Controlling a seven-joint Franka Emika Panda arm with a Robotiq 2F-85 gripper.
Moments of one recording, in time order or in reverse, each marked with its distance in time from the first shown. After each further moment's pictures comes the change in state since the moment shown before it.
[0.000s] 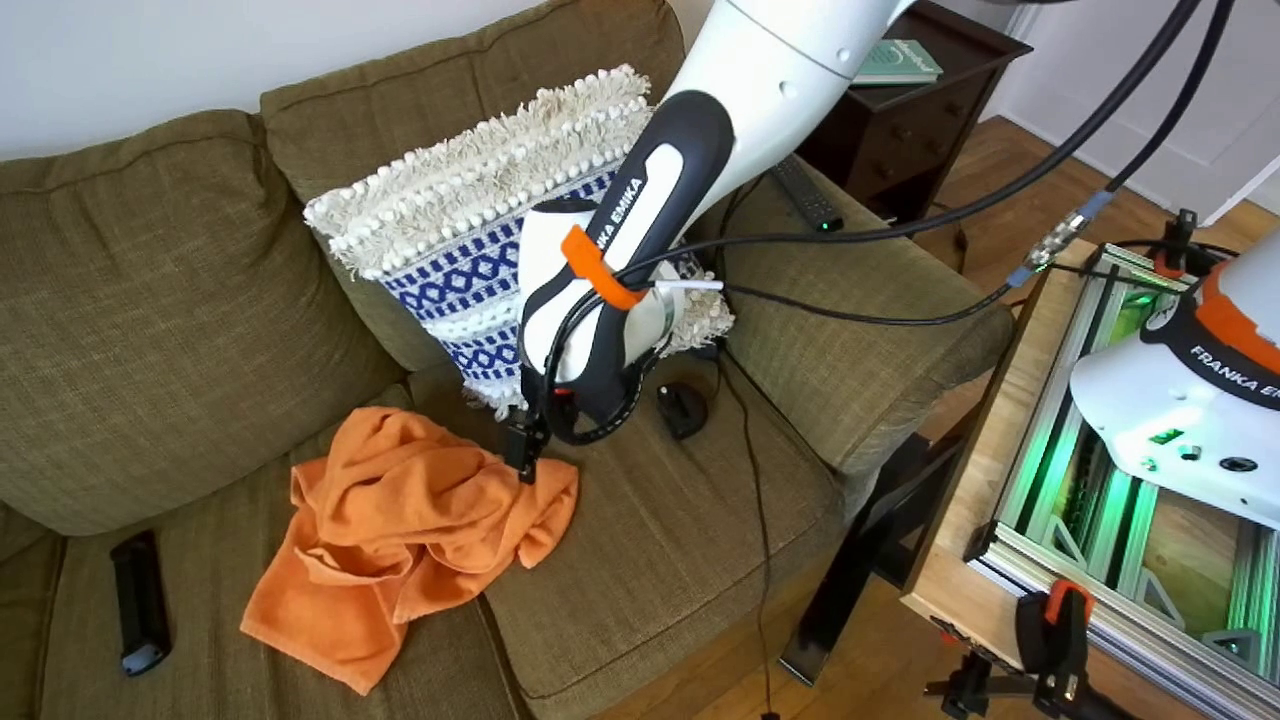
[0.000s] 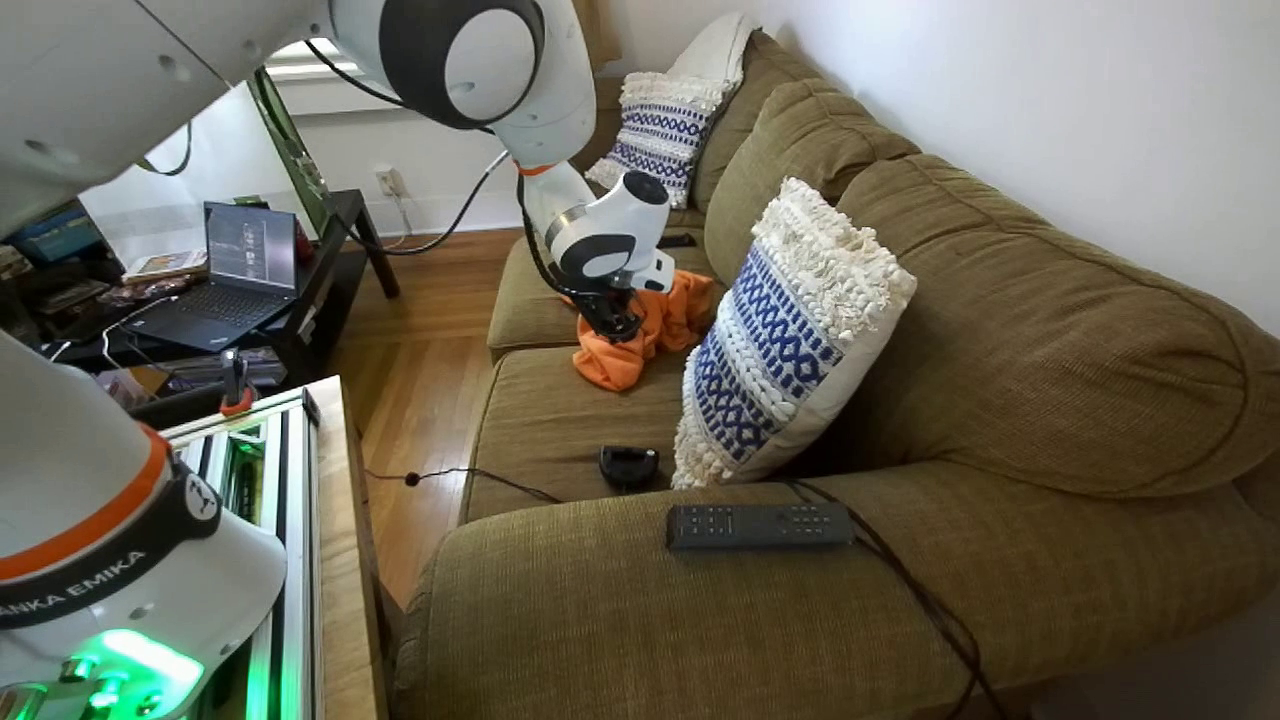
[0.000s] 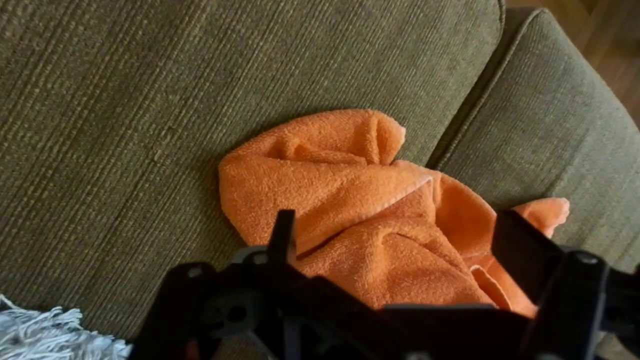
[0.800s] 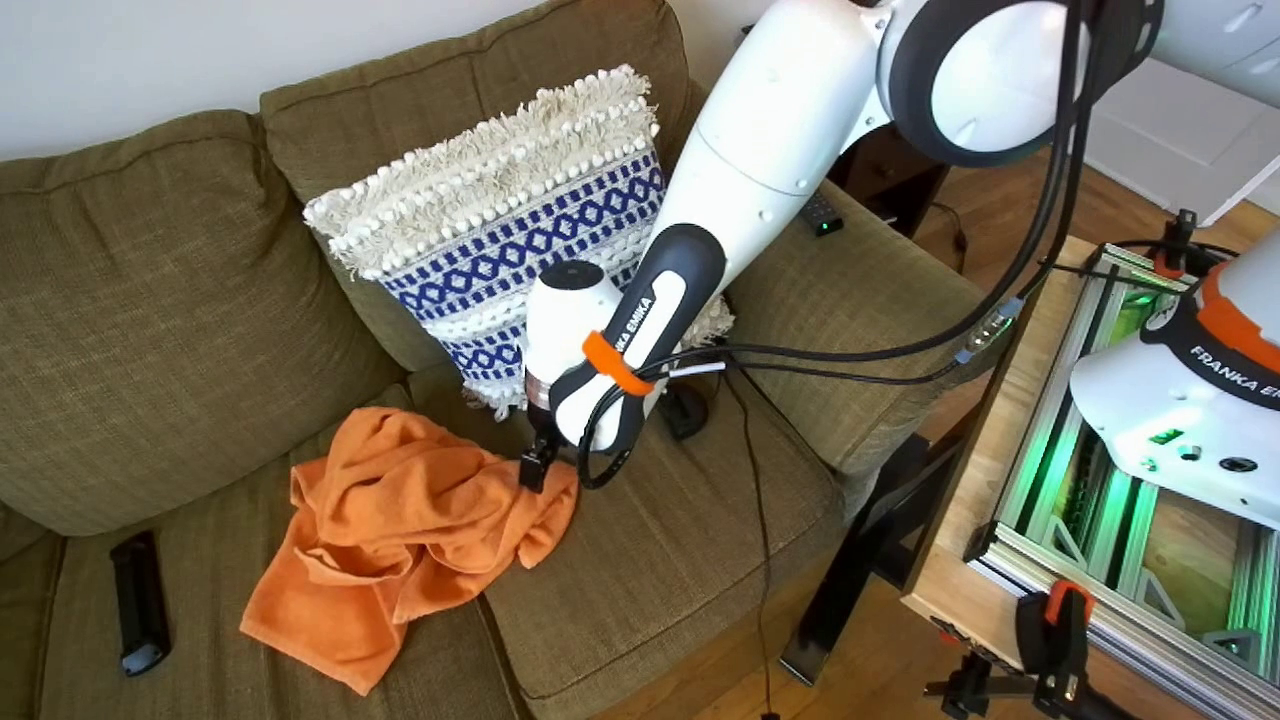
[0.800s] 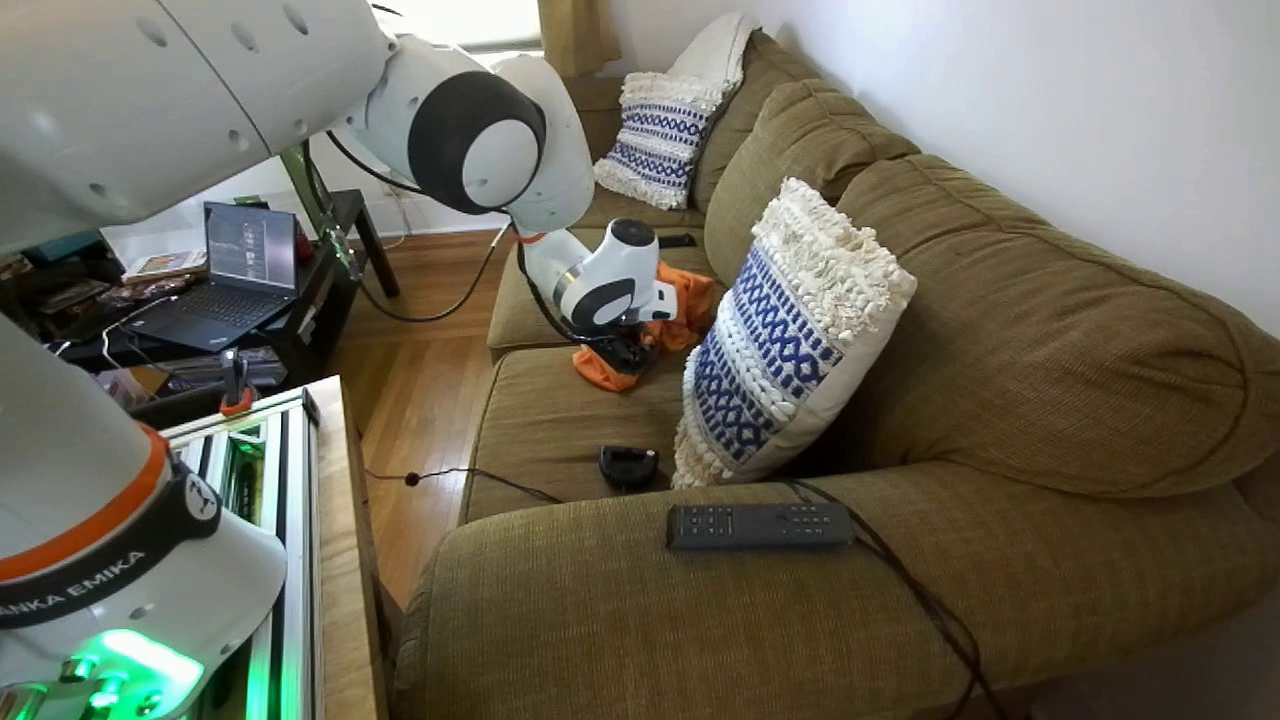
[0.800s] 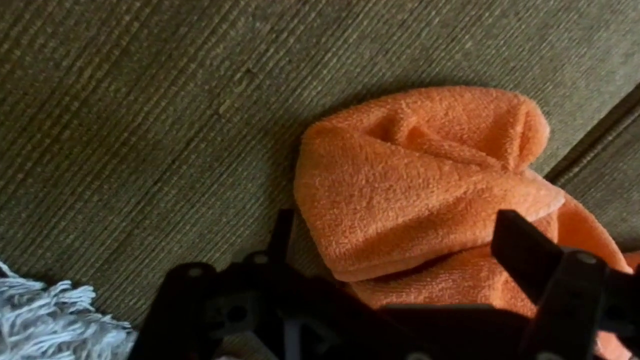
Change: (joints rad) arm 0.102 0.222 -0.102 0.217 -0.172 0.113 0.012
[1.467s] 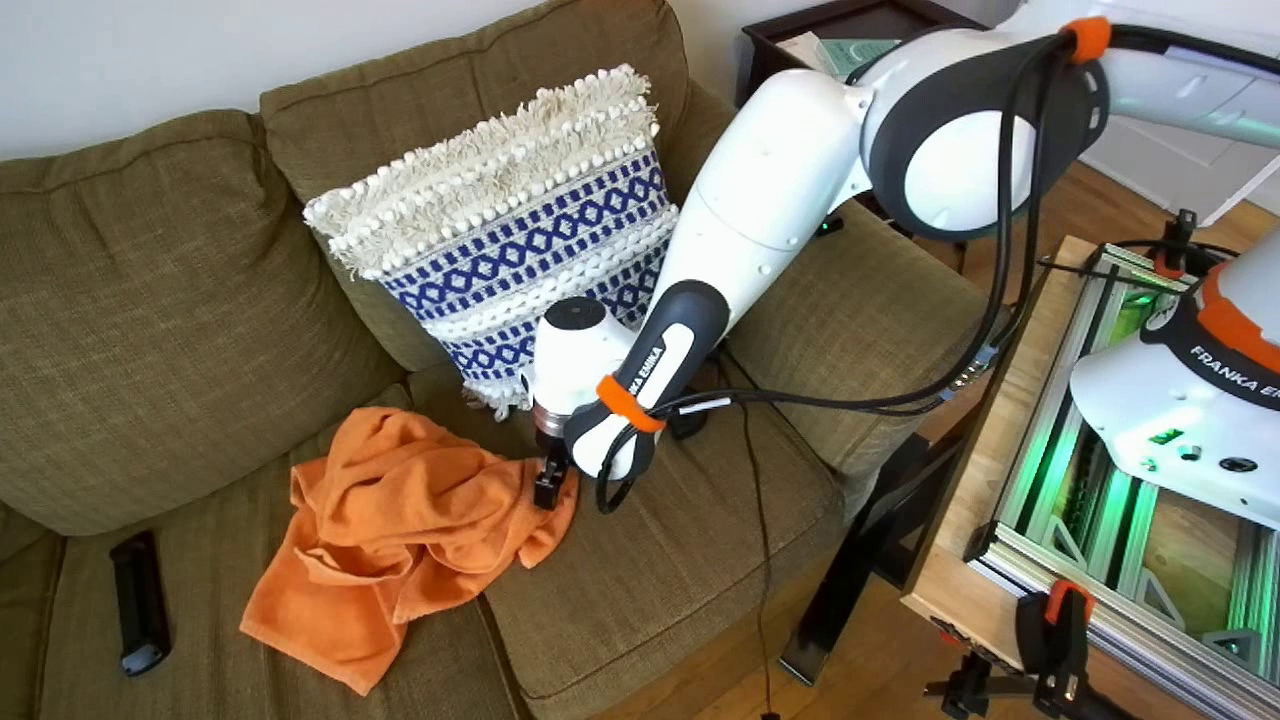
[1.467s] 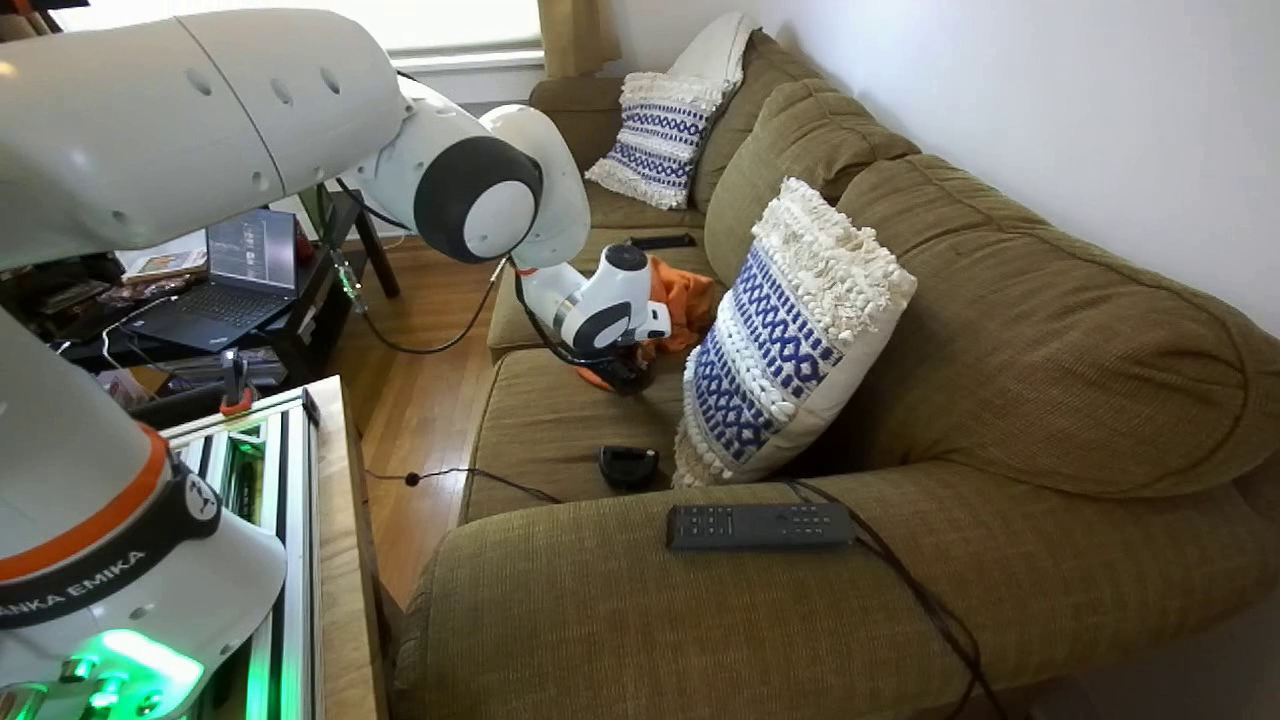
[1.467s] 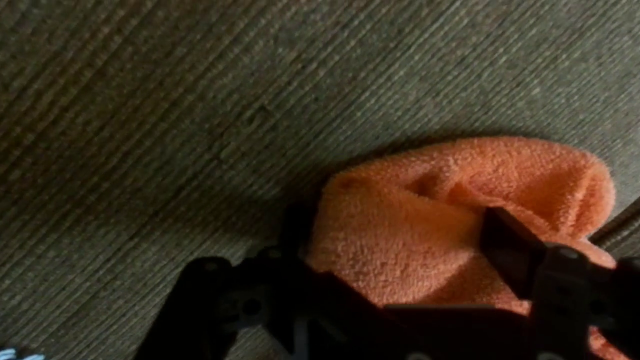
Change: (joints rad) arm 0.030 0.139 -0.011 0.140 -0.082 -0.012 -0.005
